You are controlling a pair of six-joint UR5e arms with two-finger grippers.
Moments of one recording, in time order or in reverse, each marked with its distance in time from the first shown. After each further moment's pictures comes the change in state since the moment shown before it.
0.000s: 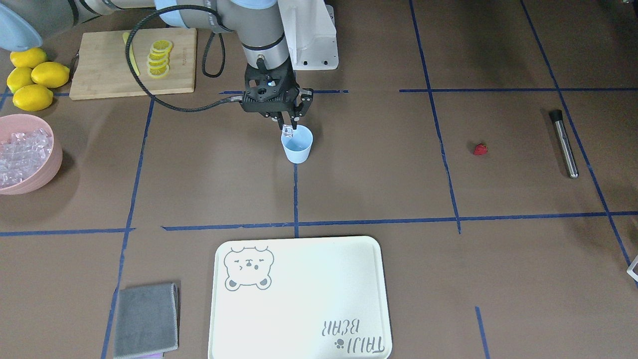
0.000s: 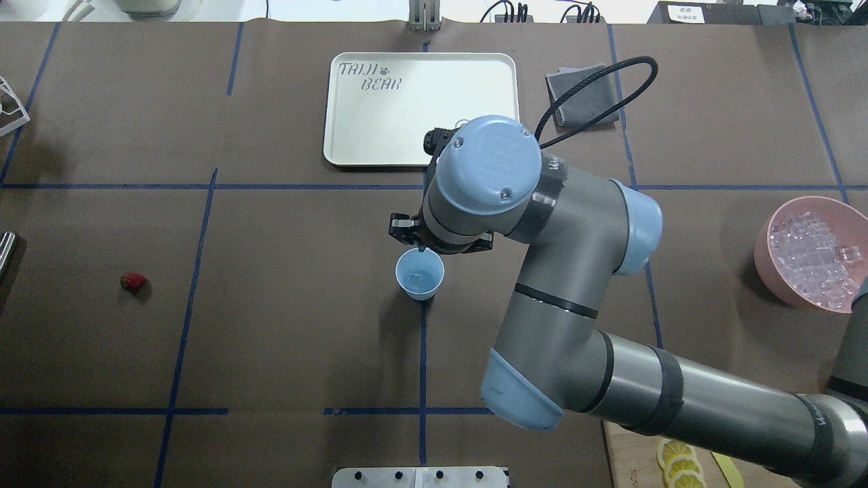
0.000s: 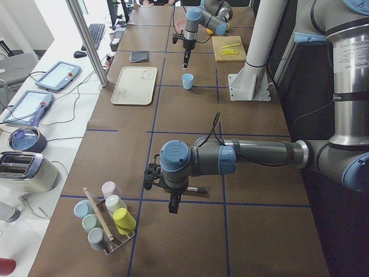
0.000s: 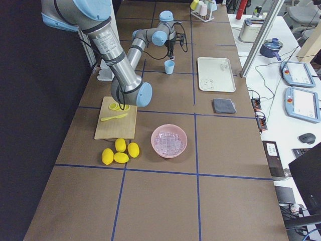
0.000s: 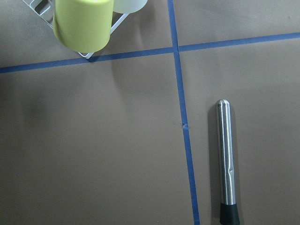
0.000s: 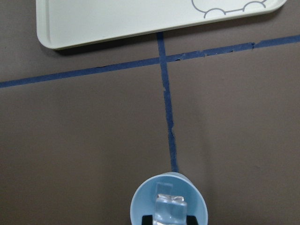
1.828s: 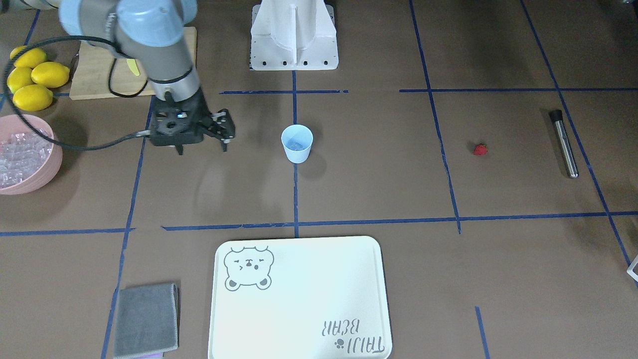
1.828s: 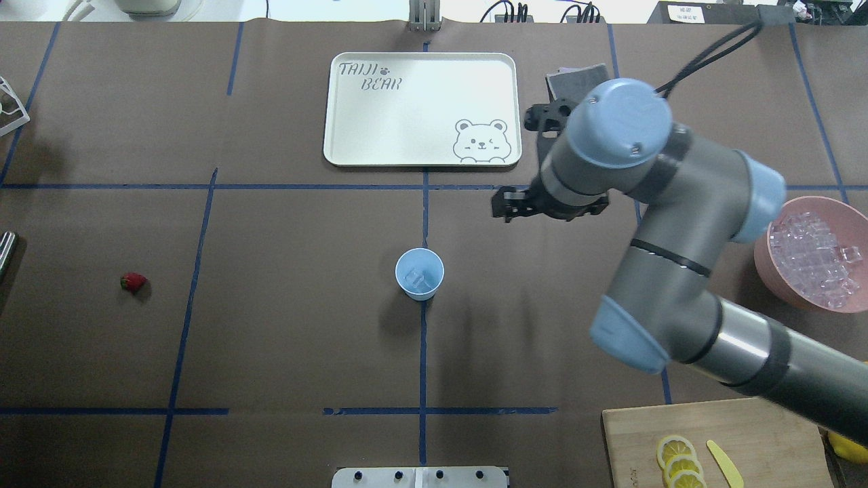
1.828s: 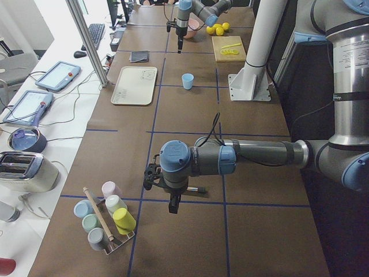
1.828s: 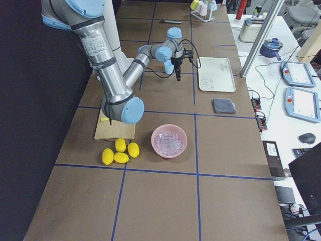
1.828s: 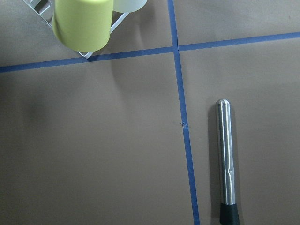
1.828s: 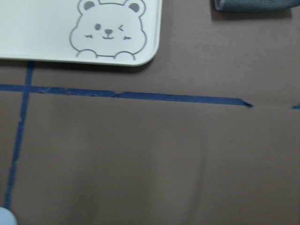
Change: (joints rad) left arm 0.000 -0.001 0.000 0.000 -0.001 0.000; right arm 0.255 -0.390 0.200 0.012 0.139 -0.443
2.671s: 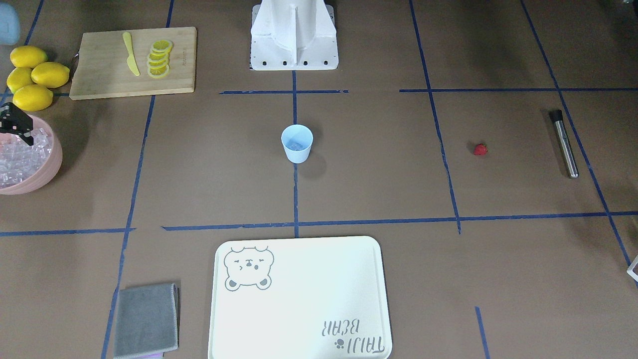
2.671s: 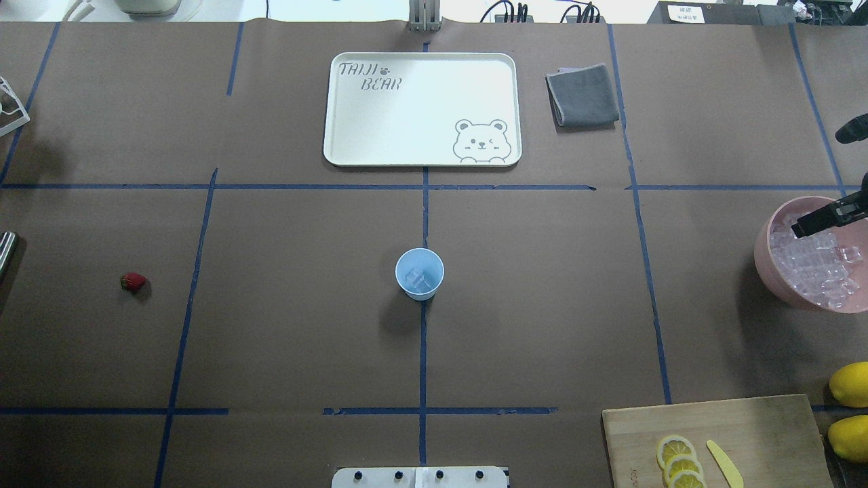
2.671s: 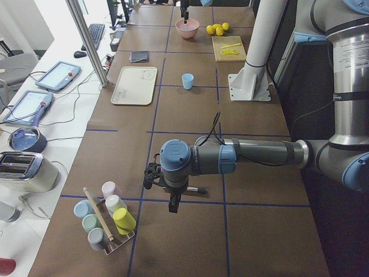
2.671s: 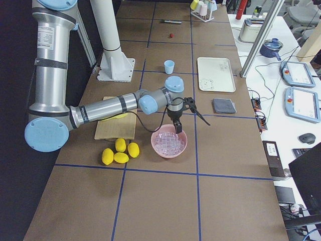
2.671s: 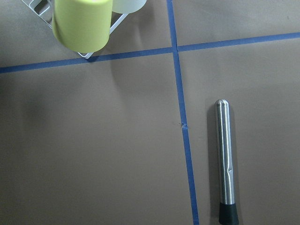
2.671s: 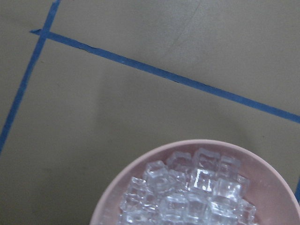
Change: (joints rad) left arm 0.000 0.001 -0.006 0.001 0.000 0.000; right arm 0.408 -0.532 -0.069 0.344 0.254 -0.643
